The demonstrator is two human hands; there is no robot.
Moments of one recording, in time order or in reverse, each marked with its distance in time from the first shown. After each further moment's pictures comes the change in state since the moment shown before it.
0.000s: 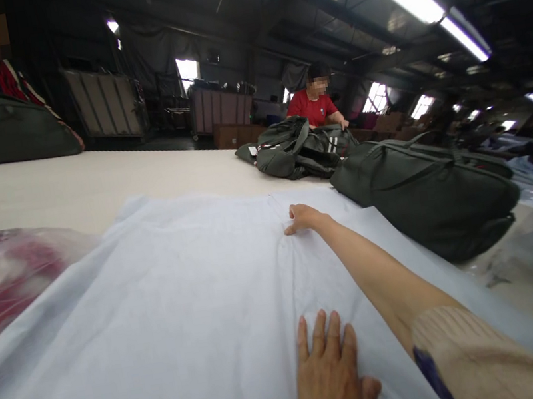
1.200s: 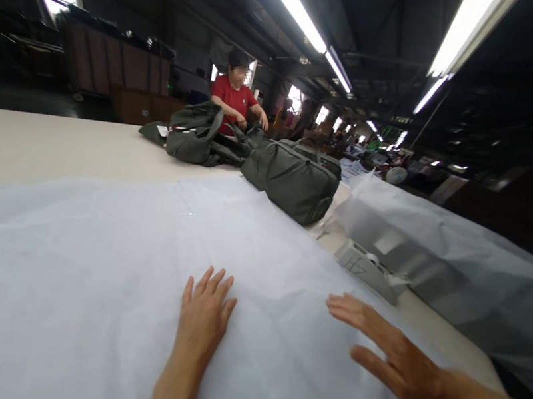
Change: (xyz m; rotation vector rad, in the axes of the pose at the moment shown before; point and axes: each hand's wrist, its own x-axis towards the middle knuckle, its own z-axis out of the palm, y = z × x) left_hand 0.005 0.006 -0.024 0.118 0.133 0.067; right_hand -0.491 0.134 -0.003 -0.107 0.244 -0.294
